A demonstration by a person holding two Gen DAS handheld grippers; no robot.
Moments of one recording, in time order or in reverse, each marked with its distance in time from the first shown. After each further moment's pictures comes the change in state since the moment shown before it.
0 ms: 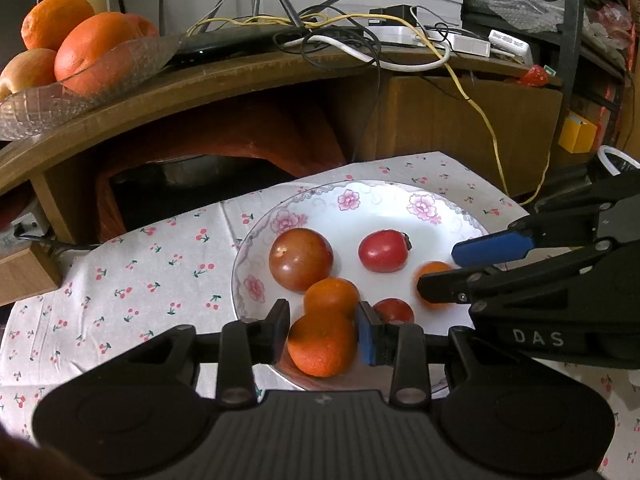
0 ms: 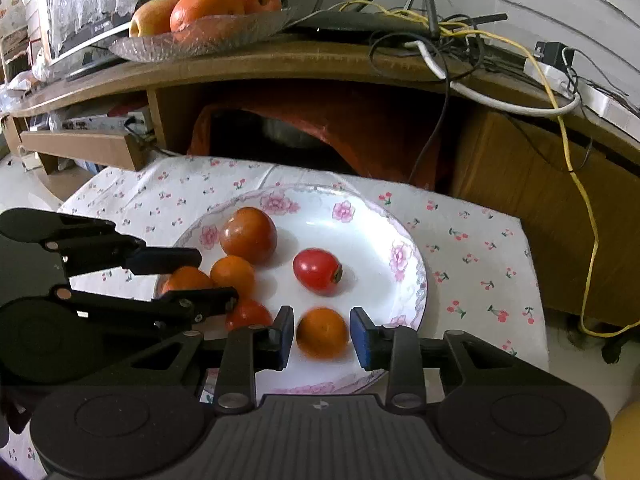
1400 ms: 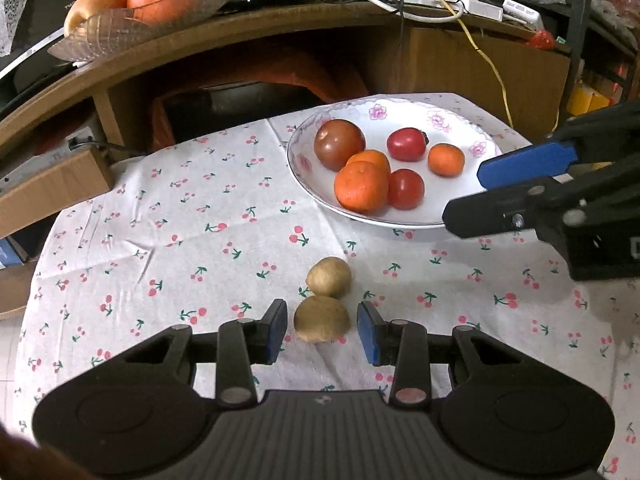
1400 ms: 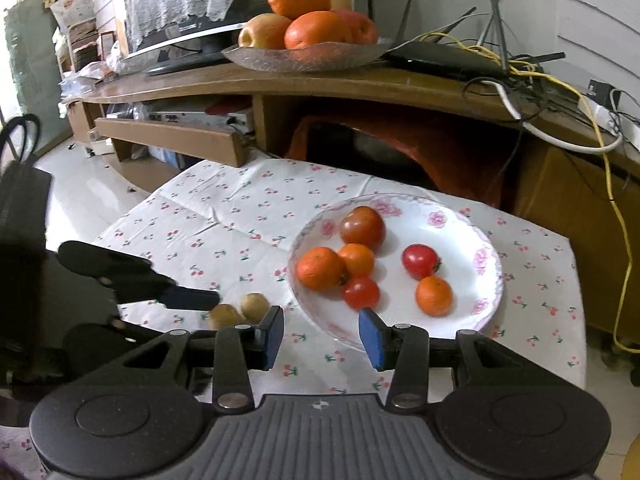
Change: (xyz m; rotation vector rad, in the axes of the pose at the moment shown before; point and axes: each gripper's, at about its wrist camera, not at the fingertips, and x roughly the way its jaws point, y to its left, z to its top) left arm -0.045 0.015 -0.067 -0.034 0.112 0.053; right arm -0.050 0.052 -0.019 -0.094 -0.024 0.176
